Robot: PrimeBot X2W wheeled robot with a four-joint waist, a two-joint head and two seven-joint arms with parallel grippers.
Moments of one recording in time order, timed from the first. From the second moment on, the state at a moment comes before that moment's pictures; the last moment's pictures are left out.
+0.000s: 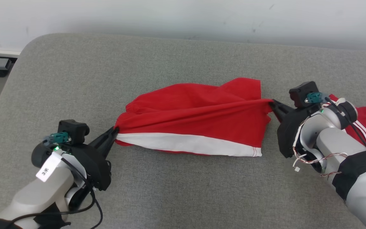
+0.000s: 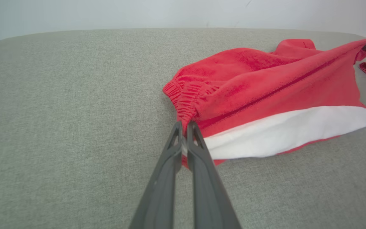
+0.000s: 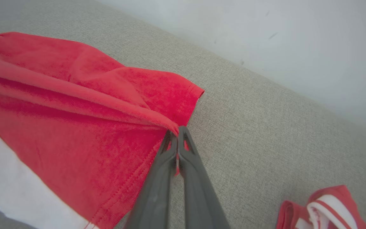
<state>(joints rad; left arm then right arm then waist) -0.87 0.40 -1.30 0.76 -1.07 -0.09 -0.25 -0.81 -0.36 0.80 0.76 0.66 0.05 0.06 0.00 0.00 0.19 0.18</state>
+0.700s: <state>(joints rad) -0.77 0.38 -1.21 0.79 -1.01 -0.05 -0.25 -0.48 -0.39 0.74 0.50 0.73 0.01 -0.18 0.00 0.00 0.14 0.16</state>
